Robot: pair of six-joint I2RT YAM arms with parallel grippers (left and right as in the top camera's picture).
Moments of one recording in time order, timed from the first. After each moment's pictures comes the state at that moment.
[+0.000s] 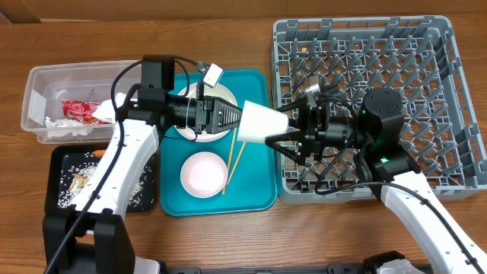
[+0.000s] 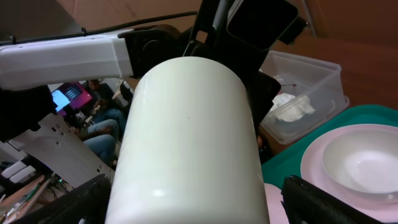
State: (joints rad) left arm -0.15 1.61 1.17 -0.42 1.53 -0.16; right arm 0.27 1.27 0.80 0.31 -1.18 0.38
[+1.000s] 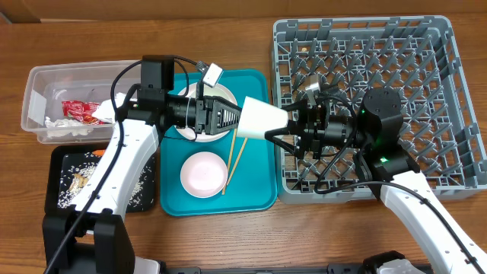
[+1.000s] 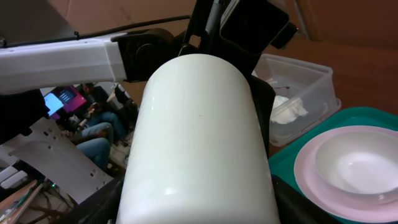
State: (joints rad) left arm -0.15 1.61 1.17 -0.42 1.53 -0.17; right arm 0.27 1.27 0.80 0.32 -1.15 0.39
